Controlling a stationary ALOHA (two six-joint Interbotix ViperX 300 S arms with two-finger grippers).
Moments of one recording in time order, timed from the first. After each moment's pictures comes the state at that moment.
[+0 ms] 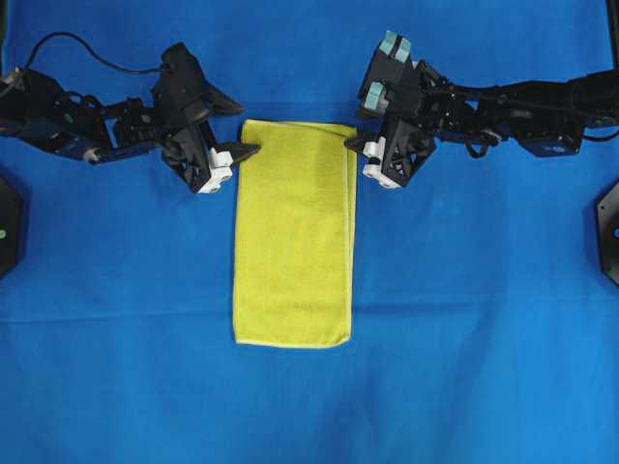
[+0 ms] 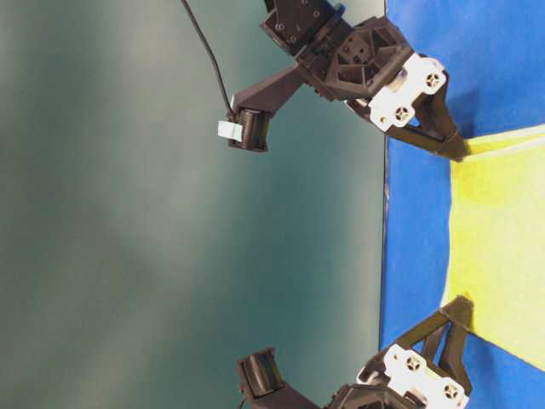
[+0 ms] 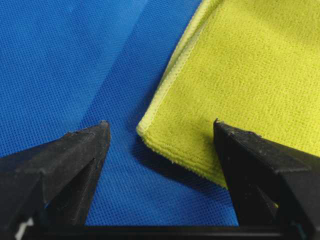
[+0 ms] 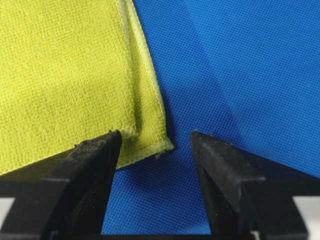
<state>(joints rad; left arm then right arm) 0.35 0.20 0.93 -0.03 -0.54 -0.04 -0.35 0.17 0.73 -0.03 -0.13 0.05</state>
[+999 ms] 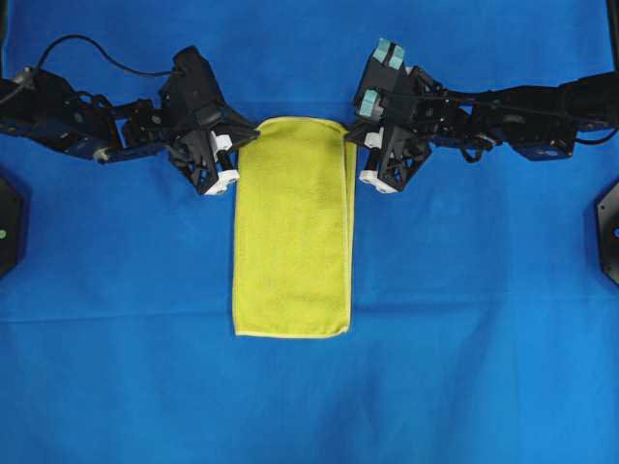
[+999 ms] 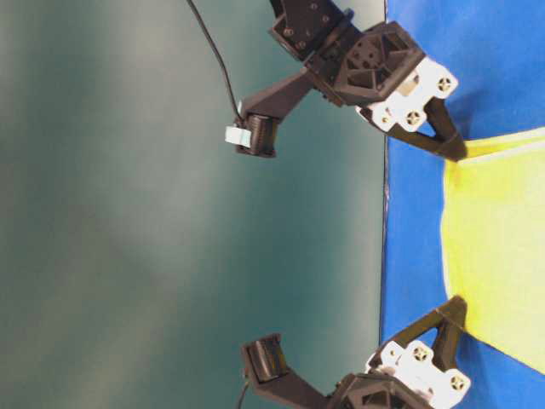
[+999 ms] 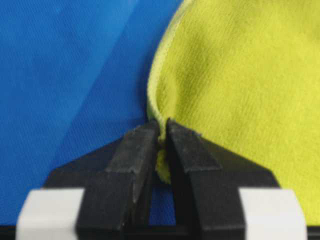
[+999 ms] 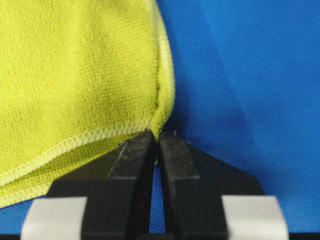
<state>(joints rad) 0.34 0.20 0.90 -0.03 -0.46 -0.02 -0.35 0.17 0.72 -0.03 -0.14 0.05</state>
